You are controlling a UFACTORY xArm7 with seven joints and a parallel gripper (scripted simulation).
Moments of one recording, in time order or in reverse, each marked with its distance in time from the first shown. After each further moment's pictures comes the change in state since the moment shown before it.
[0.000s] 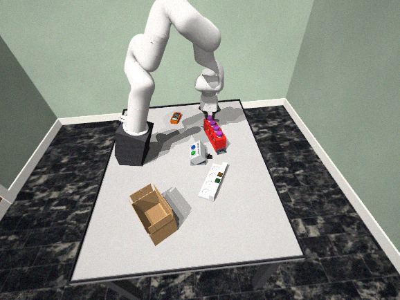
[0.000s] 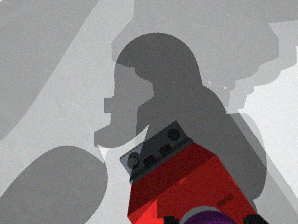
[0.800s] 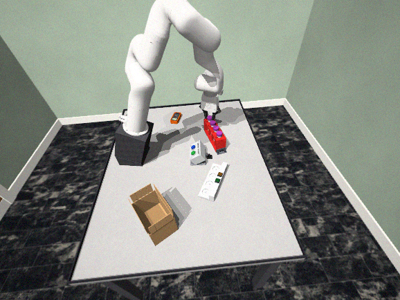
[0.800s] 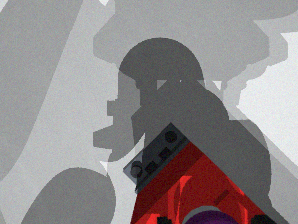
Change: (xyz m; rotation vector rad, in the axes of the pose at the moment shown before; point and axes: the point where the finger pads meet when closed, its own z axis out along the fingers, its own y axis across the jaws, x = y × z) arm 0.000 0.000 0.000 0.053 0.001 0.189
